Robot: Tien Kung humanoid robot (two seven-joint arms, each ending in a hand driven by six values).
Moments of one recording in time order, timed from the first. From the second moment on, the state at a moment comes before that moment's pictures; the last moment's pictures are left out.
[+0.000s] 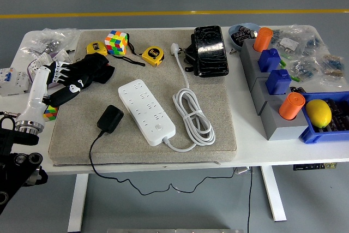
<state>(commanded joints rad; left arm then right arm) -0.16 0.33 -1.10 -1.28 1.57 0.48 -0.09 0.05 -0.23 1.11 0.18 -0.11 -0.10 0.03</state>
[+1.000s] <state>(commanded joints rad) -0.20 0.29 -0.88 -1.26 2.04 0.47 0.27 0.04 -0.23 1.11 0.18 -0.11 -0.10 0.04</state>
